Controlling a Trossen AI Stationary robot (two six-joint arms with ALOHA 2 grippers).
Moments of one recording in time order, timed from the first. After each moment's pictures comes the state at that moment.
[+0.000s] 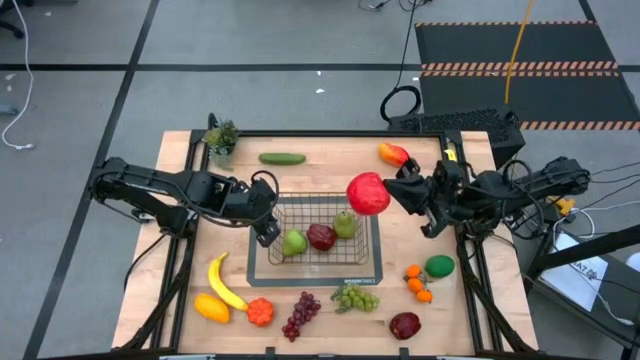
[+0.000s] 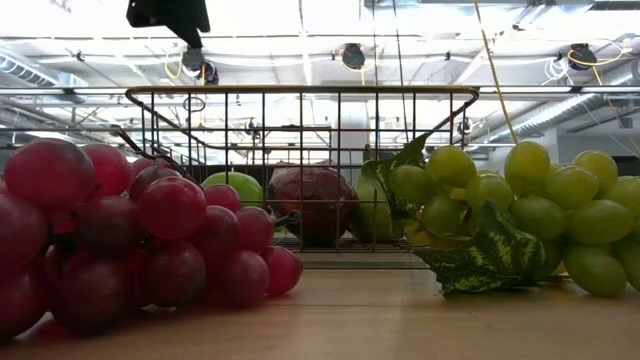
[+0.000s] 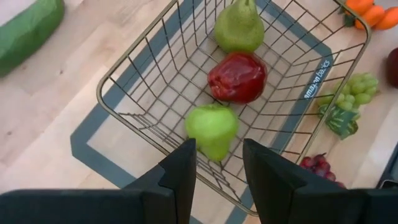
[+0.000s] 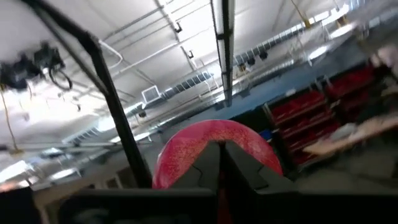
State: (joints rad) left arm -0.21 1.36 1.38 -1.09 -0.23 -0.82; right arm 0.33 1.04 0.89 0.71 0.35 0.27
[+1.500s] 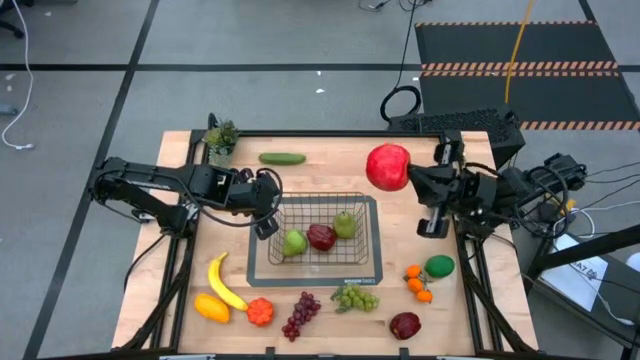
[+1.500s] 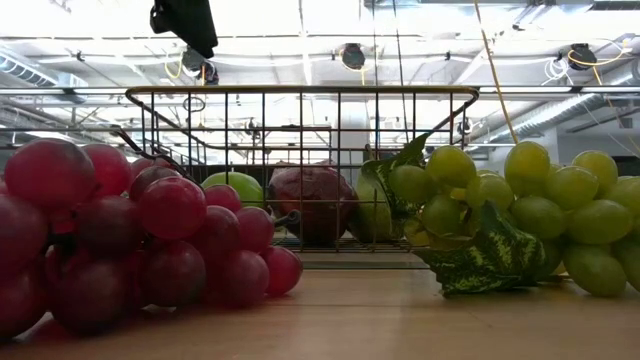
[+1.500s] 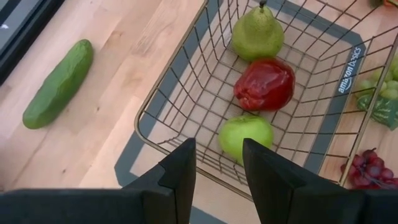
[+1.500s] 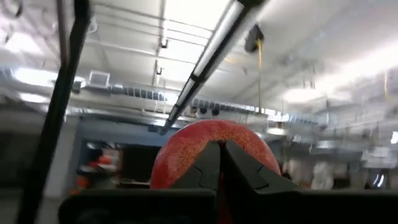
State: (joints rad) left arm -0.13 1.36 1.38 -1.09 -0.26 -0.56; right arm 0.43 1.06 1.00 0.81 0.53 -0.45
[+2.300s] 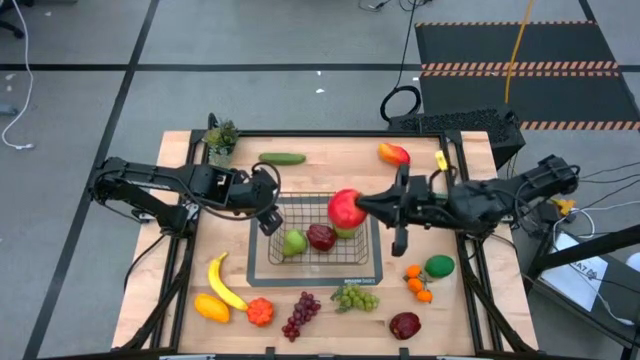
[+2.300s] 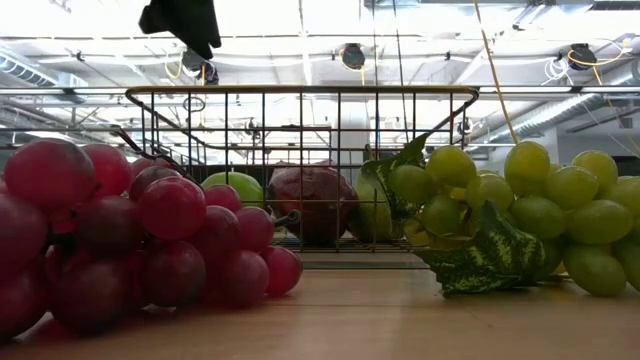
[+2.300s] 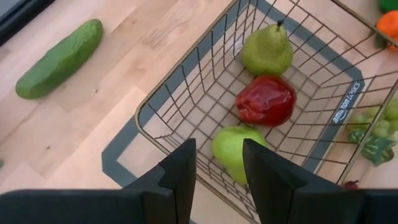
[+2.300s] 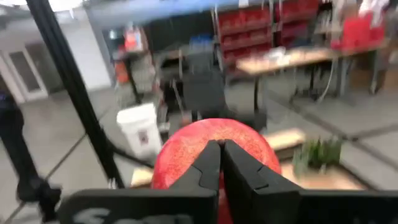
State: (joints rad) left arm -0.13 1.36 1.38 -1.10 -0.29 -0.76; right arm 0.39 1.22 1.31 -0.15 0.51 0.26
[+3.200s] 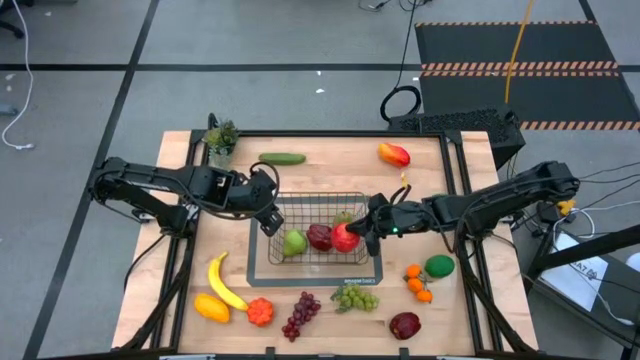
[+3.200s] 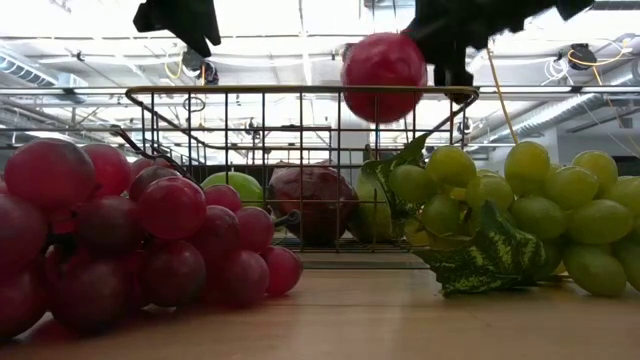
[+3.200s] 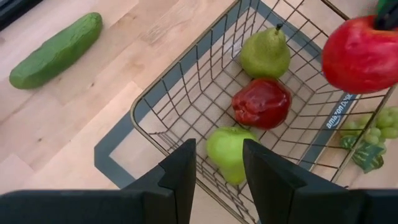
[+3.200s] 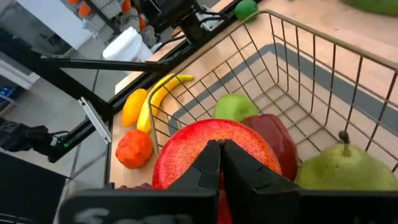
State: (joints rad) left arm -0.15 1.36 1.38 -1.09 -0.30 -0.83; right arm 0.21 1.25 0.70 0.14 0.21 0.74
